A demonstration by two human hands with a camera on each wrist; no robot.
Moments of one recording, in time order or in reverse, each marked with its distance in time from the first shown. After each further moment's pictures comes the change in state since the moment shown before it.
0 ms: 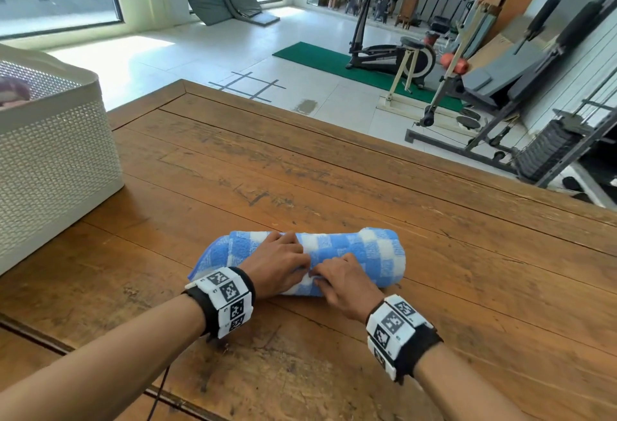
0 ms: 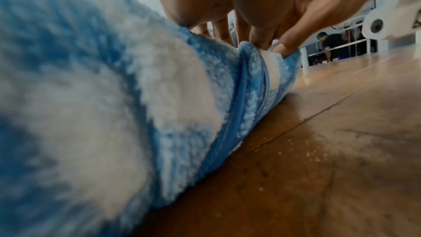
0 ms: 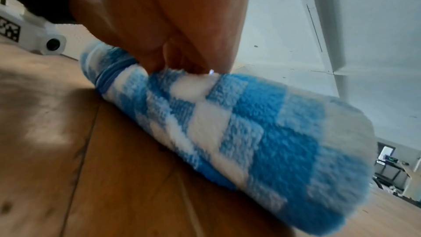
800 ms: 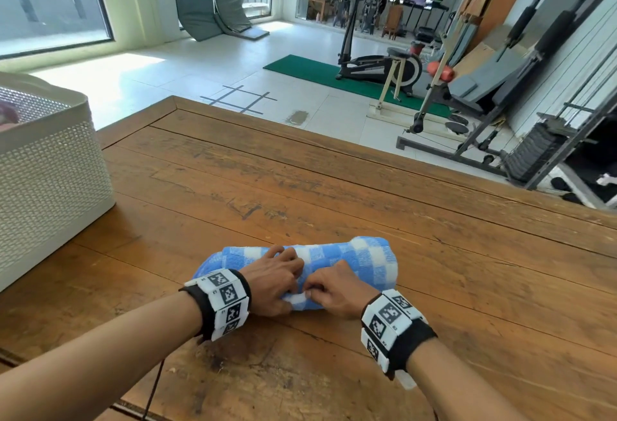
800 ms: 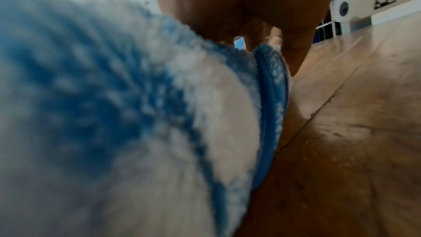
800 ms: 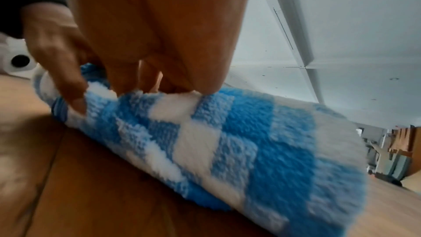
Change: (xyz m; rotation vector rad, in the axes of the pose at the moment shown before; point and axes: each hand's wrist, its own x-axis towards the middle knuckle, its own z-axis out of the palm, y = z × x) left_hand 0.007 -0.003 -0.005 0.088 -0.225 0.176; right_hand 0.010 0.008 -0.010 0.144 -0.145 -0.004
